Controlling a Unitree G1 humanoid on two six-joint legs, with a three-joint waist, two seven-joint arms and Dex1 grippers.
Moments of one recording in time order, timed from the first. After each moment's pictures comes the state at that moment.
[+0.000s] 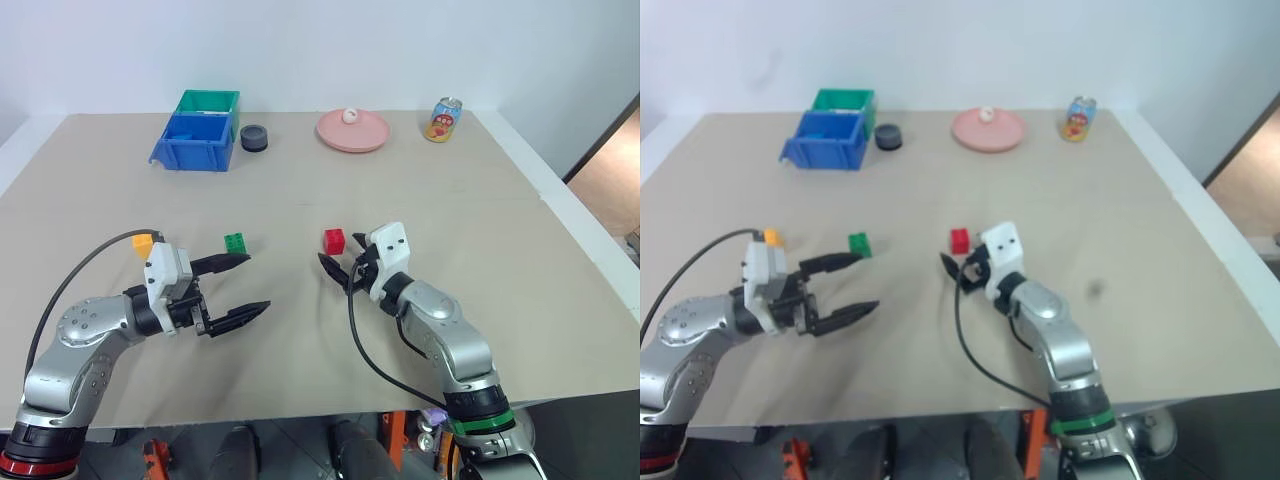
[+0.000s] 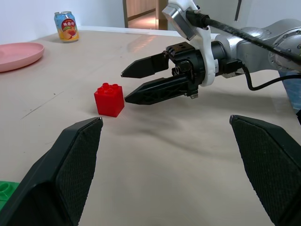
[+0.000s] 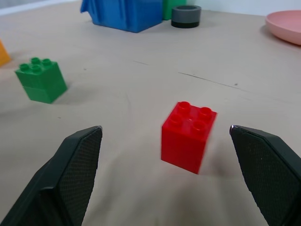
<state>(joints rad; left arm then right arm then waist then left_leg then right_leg) -0.12 0.63 0.12 -0.33 -0.60 0.26 -1.01 -0.37 -0.22 0.12 -0.13 0.18 0.44 0.38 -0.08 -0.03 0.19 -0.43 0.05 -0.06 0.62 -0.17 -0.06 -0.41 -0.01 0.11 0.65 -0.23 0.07</state>
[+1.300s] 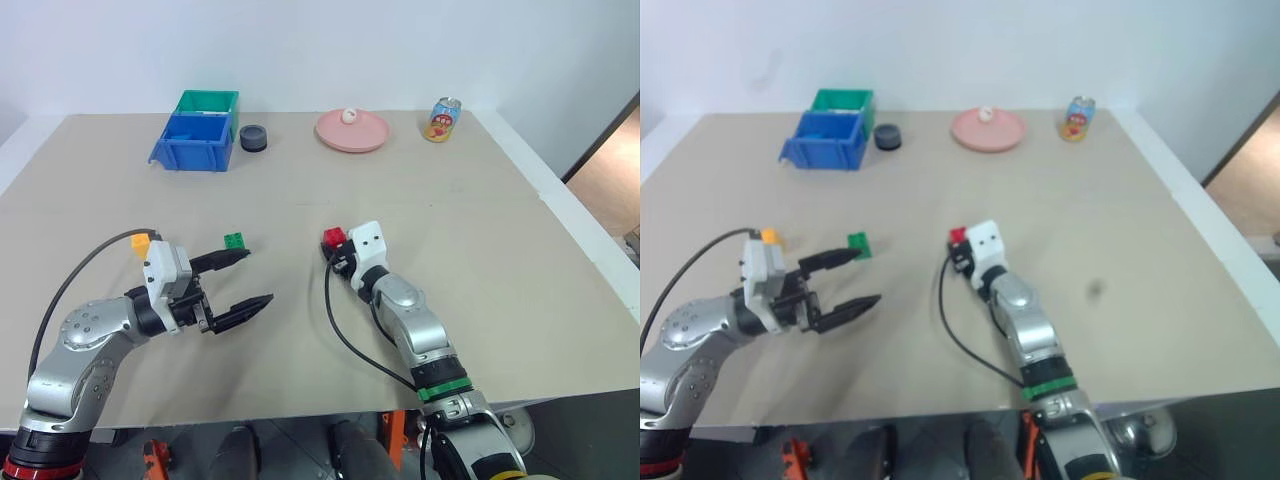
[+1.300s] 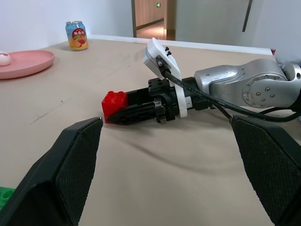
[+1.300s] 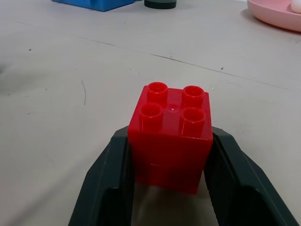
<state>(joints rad) -0.11 0.61 0.13 -0.36 -0.61 0.27 -0.95 -0.53 -0.10 0.11 0.30 0.04 0.18 0.30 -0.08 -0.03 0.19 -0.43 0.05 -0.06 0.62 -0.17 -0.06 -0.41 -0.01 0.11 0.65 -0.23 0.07</state>
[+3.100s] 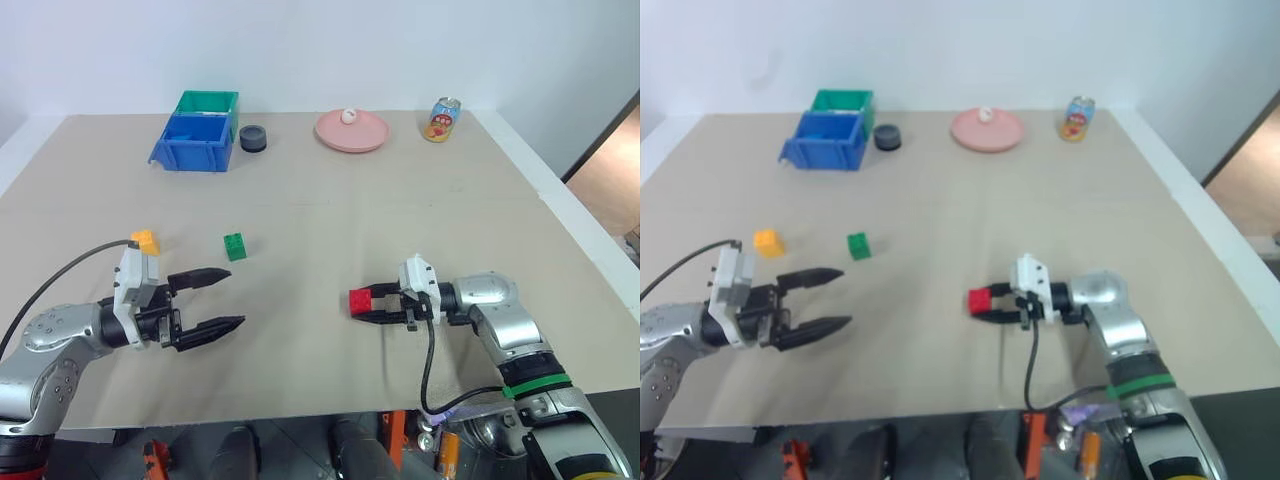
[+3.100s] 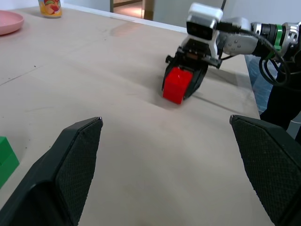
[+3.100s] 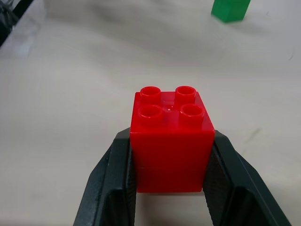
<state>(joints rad) -0.05 0.73 0.21 -0.29 -0.72 0.36 -1.14 -0.50 -0.57 0.17 0.34 0.23 -0.09 1.38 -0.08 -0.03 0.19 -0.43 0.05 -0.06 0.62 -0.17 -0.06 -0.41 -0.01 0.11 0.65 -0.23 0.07</state>
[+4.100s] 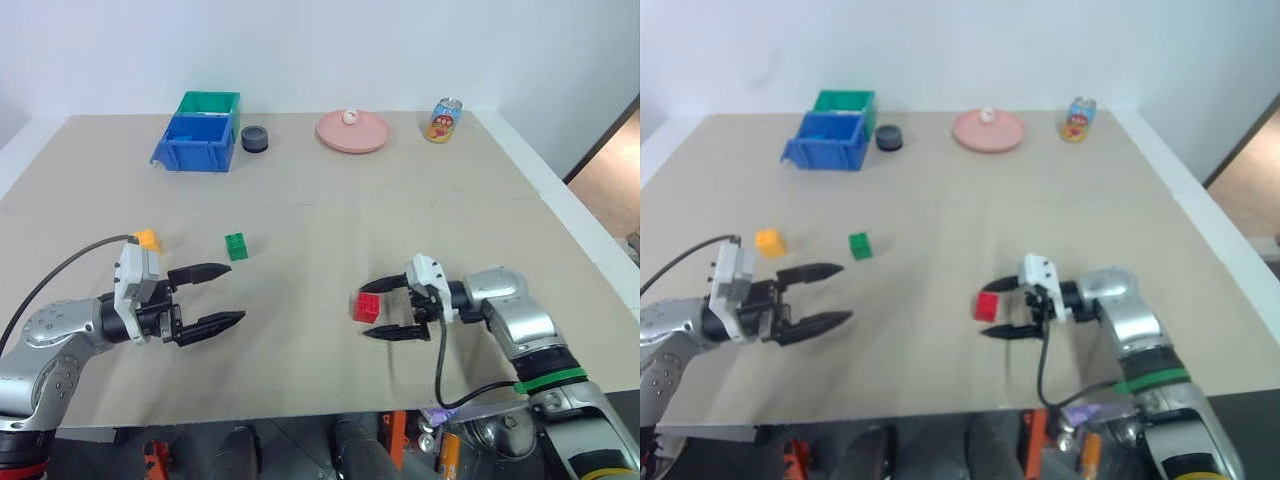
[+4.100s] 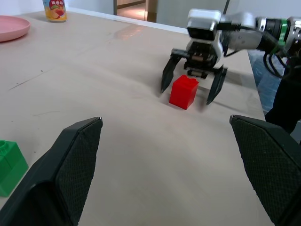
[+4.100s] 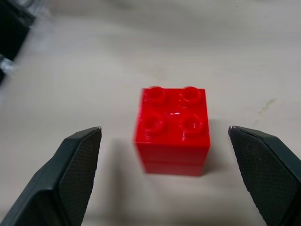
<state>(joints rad) -0.08 0.73 0.21 -0.28 -0.72 0.37 -1.13 -0.54 -0.71 0.17 0.25 0.34 0.21 1.48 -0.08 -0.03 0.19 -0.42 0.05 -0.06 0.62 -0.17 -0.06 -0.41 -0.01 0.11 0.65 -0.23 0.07</state>
